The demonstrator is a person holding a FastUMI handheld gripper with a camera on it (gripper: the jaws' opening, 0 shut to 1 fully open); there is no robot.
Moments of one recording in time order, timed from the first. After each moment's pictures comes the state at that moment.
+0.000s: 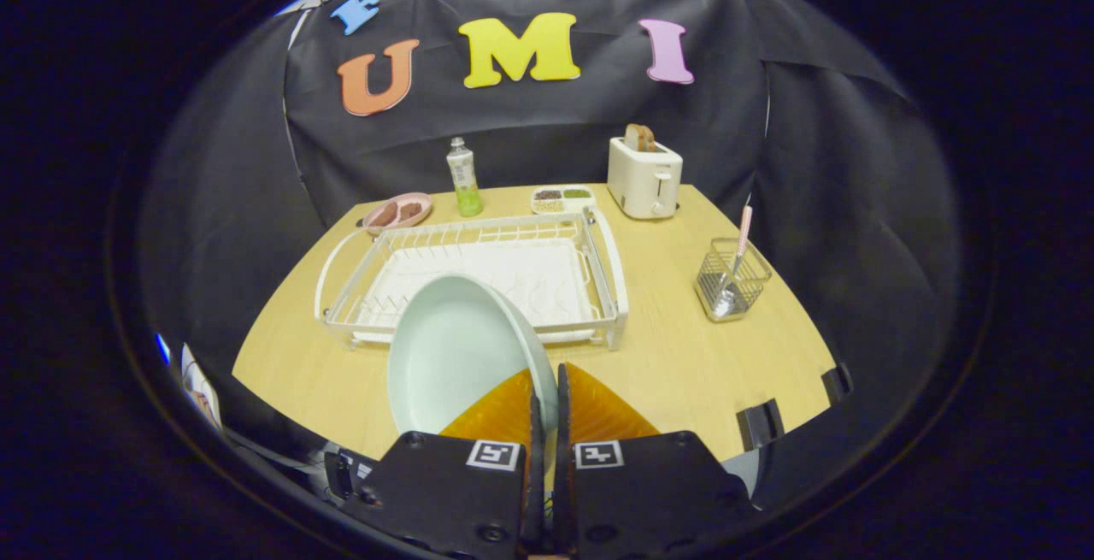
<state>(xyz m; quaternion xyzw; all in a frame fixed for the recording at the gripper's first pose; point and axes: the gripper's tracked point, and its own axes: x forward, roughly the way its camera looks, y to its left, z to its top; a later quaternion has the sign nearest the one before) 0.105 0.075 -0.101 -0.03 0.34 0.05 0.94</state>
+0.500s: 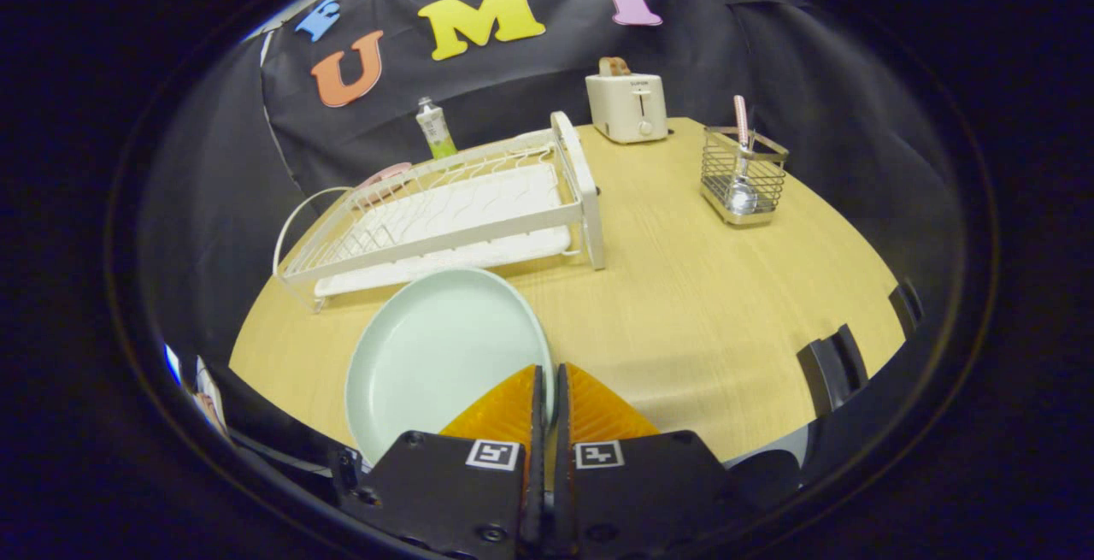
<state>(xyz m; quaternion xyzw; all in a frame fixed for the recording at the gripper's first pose) 0.125 0.034 -0.214 0.03 0.37 0.06 0.93</state>
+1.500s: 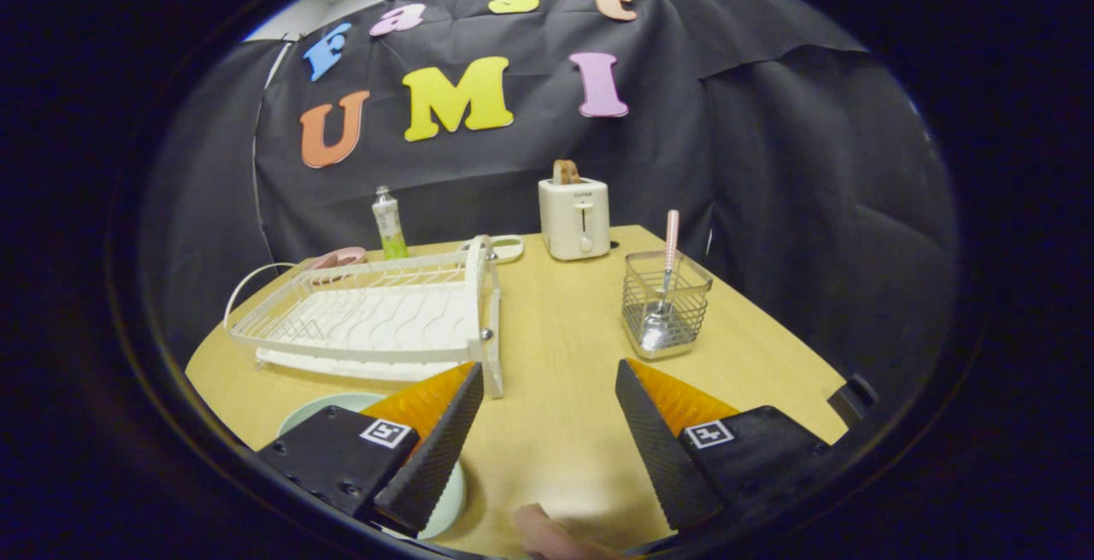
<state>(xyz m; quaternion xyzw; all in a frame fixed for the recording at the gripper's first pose) 0.205 -0.054 -0.133 0.02 0.17 0.01 0.98</state>
